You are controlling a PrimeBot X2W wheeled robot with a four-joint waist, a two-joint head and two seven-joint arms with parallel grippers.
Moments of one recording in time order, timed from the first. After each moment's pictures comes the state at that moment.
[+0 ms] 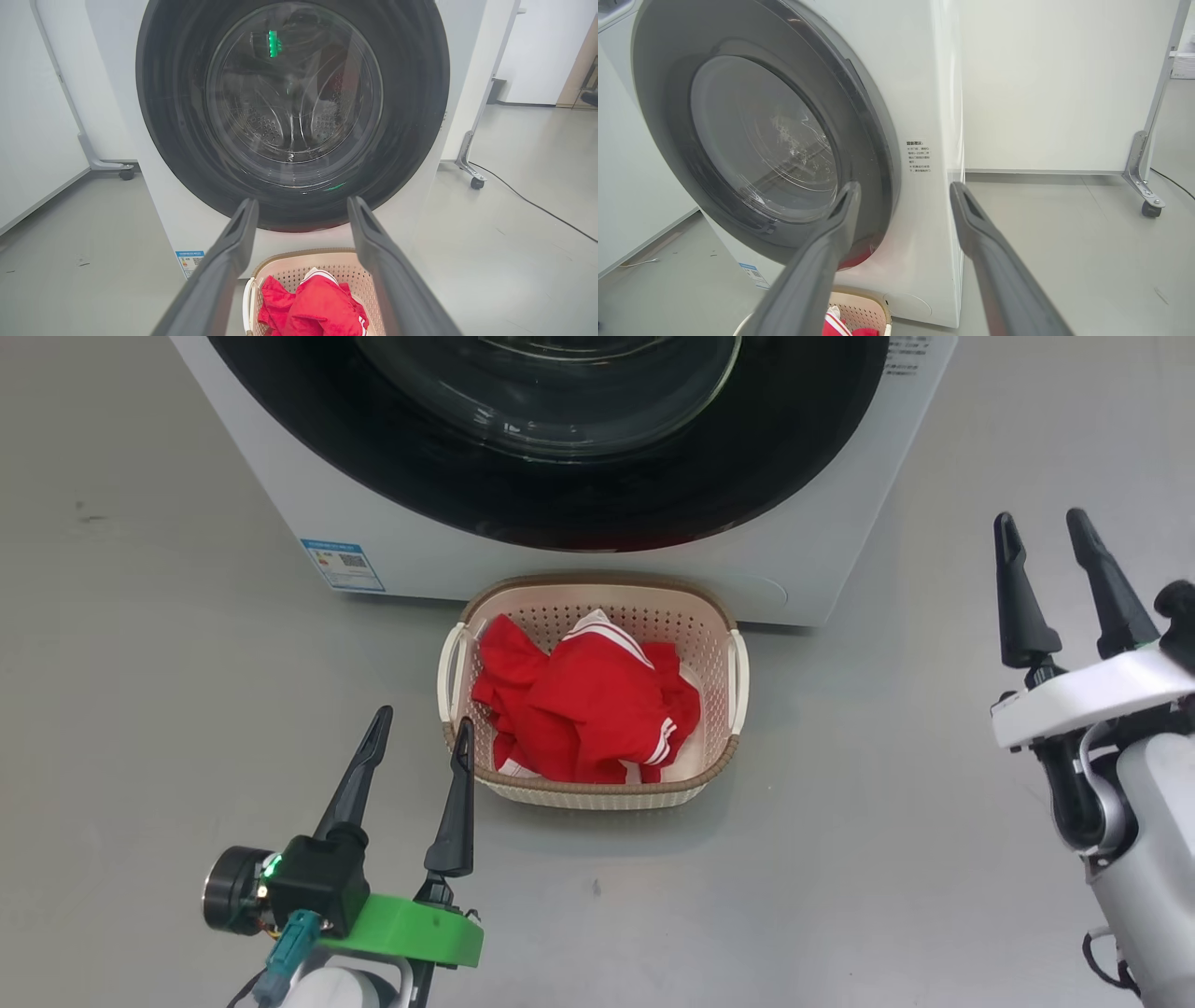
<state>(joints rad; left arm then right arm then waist) -0.10 0.05 -0.37 0.03 -0.31 0.12 -0.26 -0.41 -0.38 0.32 0.30 0.67 0.07 -0.25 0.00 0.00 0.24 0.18</state>
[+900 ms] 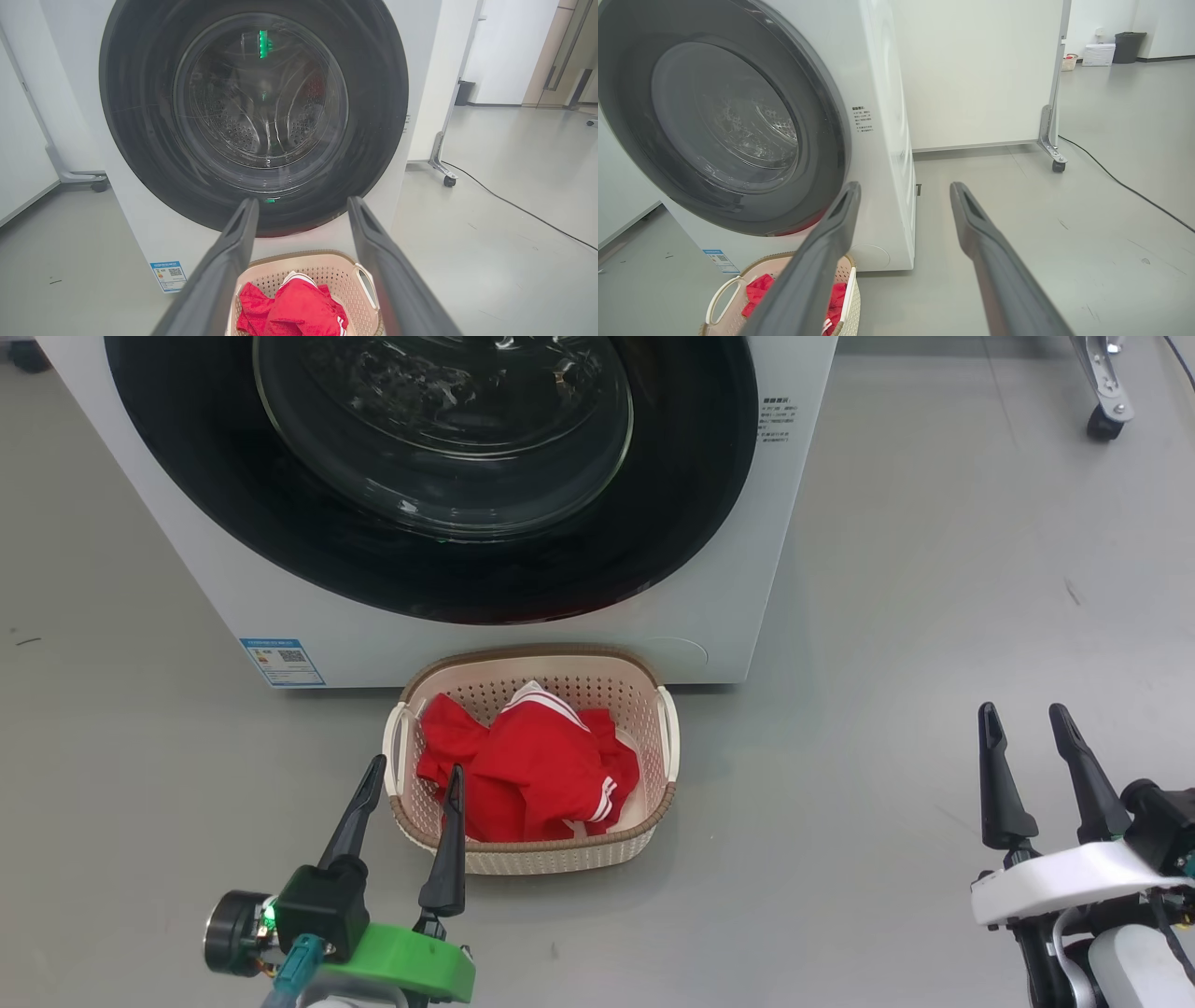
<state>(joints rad) -0.05 0.05 -0.36 0.10 -0.32 0.12 -0.26 -0.02 -0.28 0.21 0.10 0.57 0.01 -0.25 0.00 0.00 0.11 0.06</state>
